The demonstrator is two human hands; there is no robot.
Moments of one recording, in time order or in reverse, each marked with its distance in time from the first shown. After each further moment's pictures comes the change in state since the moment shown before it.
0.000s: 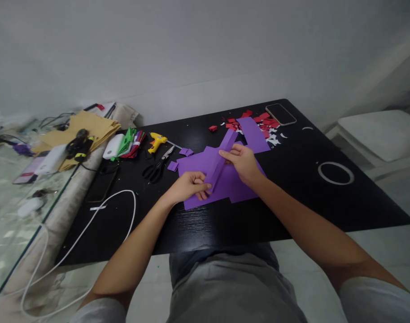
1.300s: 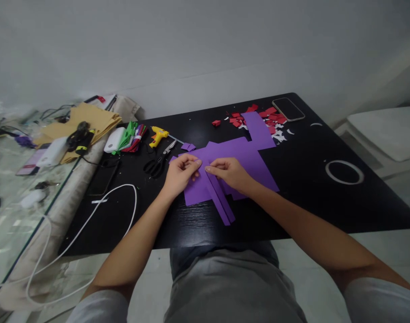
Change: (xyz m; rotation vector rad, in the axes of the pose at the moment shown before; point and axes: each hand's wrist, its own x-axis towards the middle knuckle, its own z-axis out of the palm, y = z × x) left_hand -0.001 0.009 -0.004 -0.009 0.484 0.369; right_hand -0.034 0.006 0.025 -0.309 -0.368 0.054
